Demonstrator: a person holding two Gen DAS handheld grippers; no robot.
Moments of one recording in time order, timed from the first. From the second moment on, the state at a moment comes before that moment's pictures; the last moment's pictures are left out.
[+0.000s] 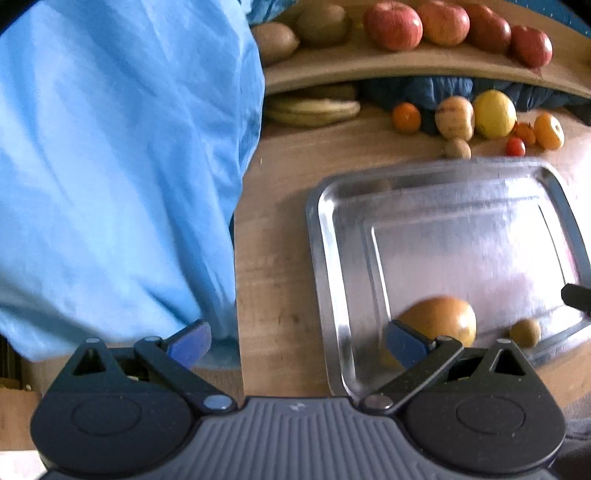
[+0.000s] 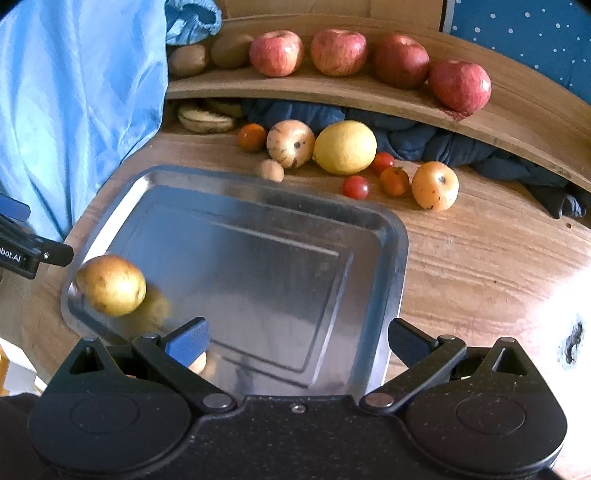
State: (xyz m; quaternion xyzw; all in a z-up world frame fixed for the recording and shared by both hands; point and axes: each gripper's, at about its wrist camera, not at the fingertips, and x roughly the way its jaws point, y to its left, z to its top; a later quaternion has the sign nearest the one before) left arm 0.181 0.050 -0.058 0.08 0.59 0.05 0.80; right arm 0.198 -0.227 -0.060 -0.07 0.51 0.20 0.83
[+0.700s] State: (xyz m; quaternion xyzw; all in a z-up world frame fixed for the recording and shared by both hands) left arm 0.263 0.040 -0.064 0.07 0.55 0.02 0.83; right arm 0.222 -0.213 -0.058 -0.01 0.48 0.18 0.86
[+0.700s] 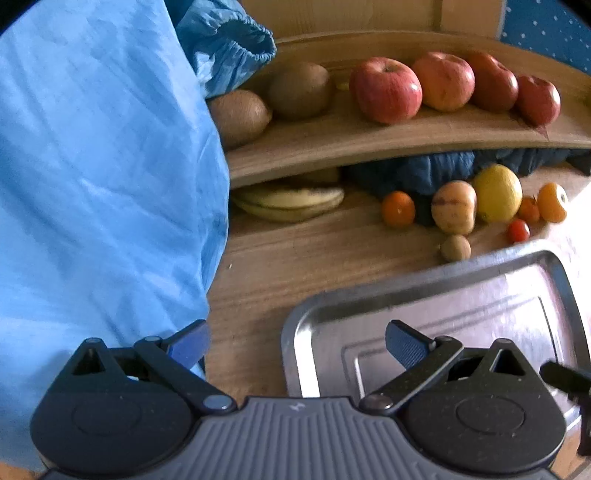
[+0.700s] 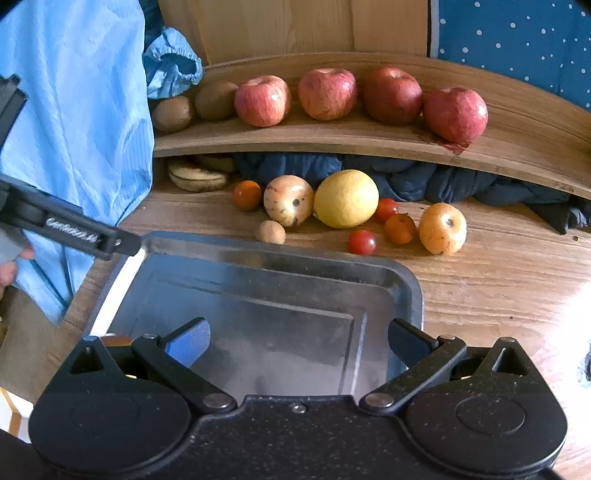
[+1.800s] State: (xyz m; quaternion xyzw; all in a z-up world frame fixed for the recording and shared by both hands) left arm 0.353 0.023 -0.110 -0.04 0.55 -0.02 0.83; right arm 0.288 -0.157 -0.076 -0.07 0.47 0.18 0.86
